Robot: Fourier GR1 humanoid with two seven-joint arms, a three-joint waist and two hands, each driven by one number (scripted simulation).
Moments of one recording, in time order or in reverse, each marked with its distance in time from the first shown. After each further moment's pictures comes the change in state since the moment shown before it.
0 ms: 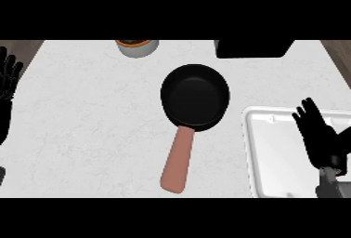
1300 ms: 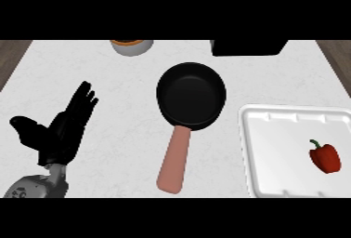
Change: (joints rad) left arm 0.042 -0.230 -0.222 -0.019 0.045 0.096 0.345; right arm 0.096 -0.746 -0.220 -0.018 0.461 0.685 -0.921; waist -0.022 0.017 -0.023
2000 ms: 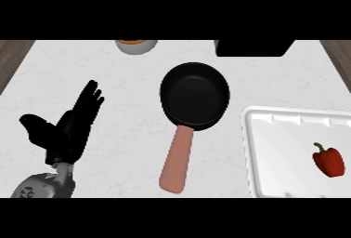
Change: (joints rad) left arm -0.017 -0.045 -0.011 -0.018 -0.055 0.003 0.039; right arm 0.043 -0.139 0.080 0.002 0.216 -0.003 0.061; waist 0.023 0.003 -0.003
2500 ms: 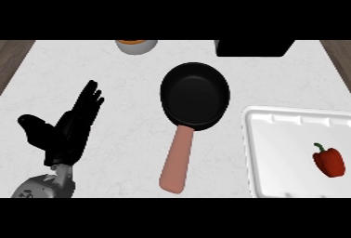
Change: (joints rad) left arm 0.011 -0.025 0.018 -0.031 -0.031 -0.015 0.036; right arm -0.033 0.081 0.099 0.005 0.195 0.007 0.080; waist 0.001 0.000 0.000
